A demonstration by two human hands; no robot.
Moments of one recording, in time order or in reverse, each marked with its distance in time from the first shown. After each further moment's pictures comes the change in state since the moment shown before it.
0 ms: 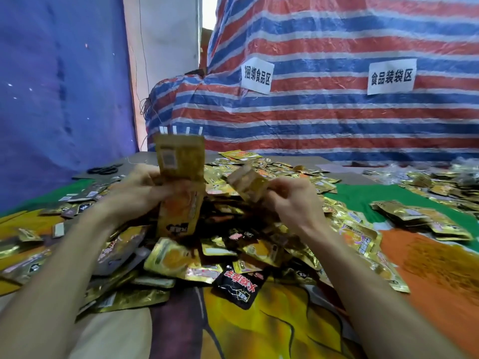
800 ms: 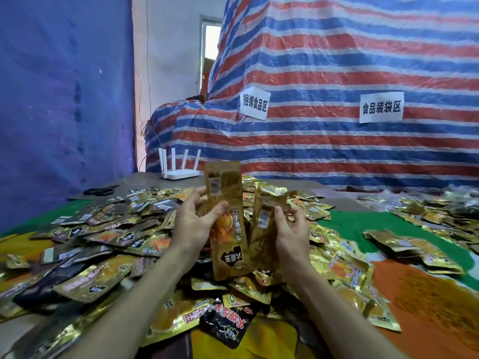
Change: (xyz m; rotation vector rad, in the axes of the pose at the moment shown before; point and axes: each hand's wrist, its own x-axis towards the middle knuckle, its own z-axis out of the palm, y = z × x) left_hand 0.024 0.007 0.108 -0.426 0.352 0.007; right_hand -0.005 0.009 0.021 0.974 0.205 0.377
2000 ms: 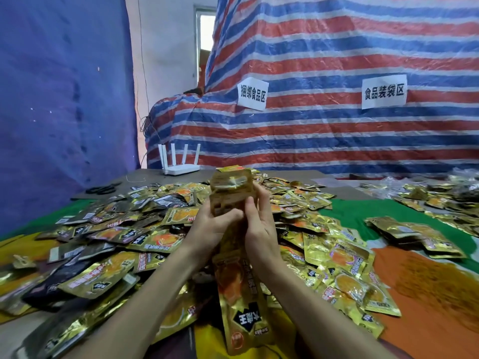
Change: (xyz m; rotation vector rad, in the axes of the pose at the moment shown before) left_hand -0.018 0.012 0.023 -0.048 -0.251 -0.084; right_hand -0.031 -0.001 0.043 -0.017 -0.312 -0.279
